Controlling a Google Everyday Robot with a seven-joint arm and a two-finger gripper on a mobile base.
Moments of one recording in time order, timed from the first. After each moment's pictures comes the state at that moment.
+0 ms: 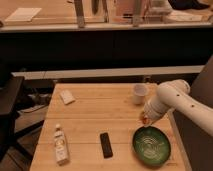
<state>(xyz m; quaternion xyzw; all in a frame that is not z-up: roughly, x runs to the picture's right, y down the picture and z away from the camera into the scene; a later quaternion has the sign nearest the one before) 0.204 0.168 0.733 -0.28 -0.19 -0.17 0.93</state>
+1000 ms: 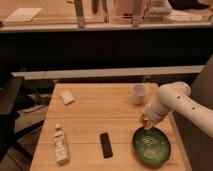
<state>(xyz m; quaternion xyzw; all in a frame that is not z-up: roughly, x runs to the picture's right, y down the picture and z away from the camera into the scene) 0.204 0.178 0.729 -0.28 -0.19 -0.19 0.92</state>
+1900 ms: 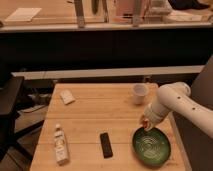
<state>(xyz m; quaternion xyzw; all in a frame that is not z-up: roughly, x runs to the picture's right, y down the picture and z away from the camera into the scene) 0.204 0.182 0.725 -0.29 -0.20 -0.21 0.91</state>
